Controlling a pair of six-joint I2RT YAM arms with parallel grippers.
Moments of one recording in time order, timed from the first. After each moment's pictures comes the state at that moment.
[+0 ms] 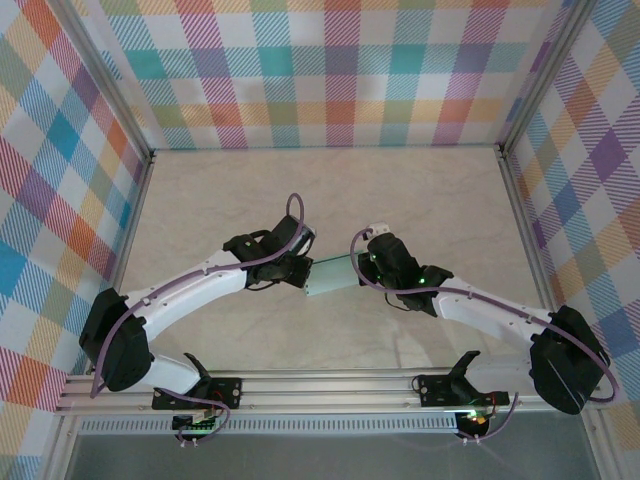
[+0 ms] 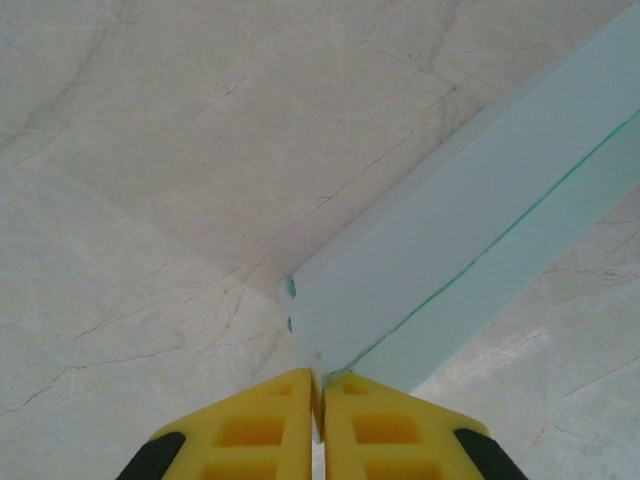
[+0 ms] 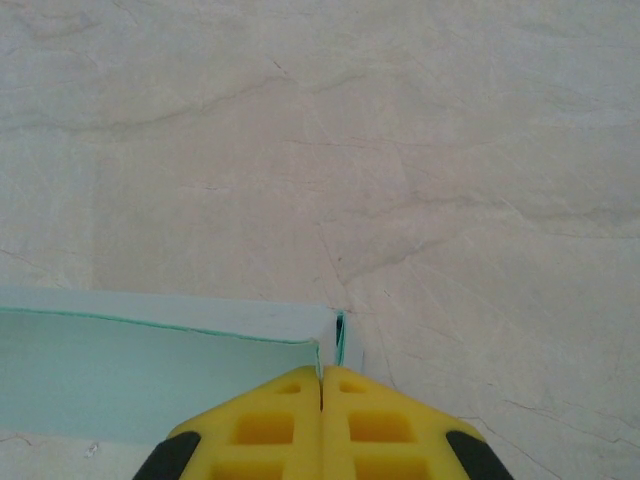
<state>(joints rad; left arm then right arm) -0.79 1.42 1.10 -0.73 -0.12 -0.33 0.79 1.23 0.72 -0.19 0.25 0.37</state>
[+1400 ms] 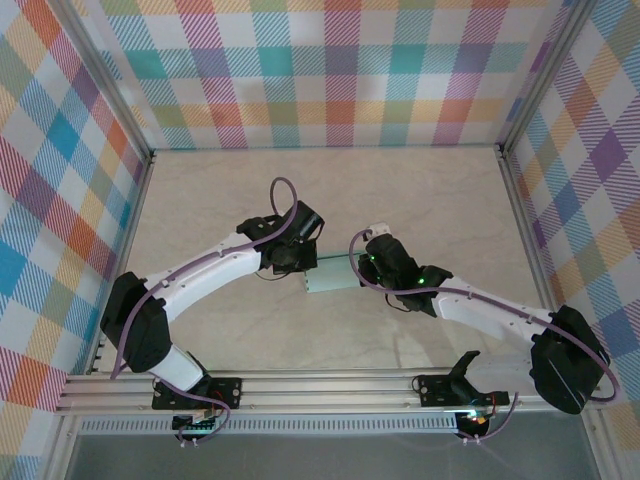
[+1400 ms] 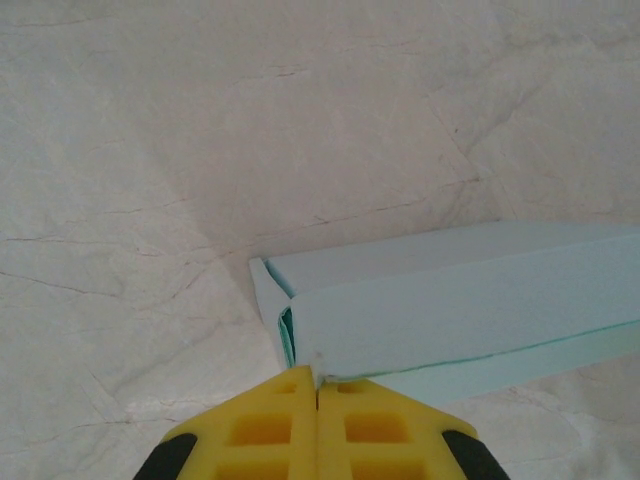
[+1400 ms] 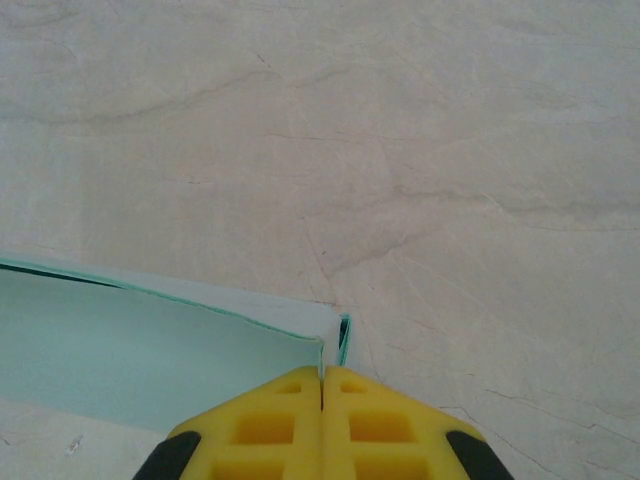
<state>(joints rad) -0.77 1.56 1.27 -0.84 -0.11 -0.82 0.81 1.23 0.73 -0.22 0.29 0.37</state>
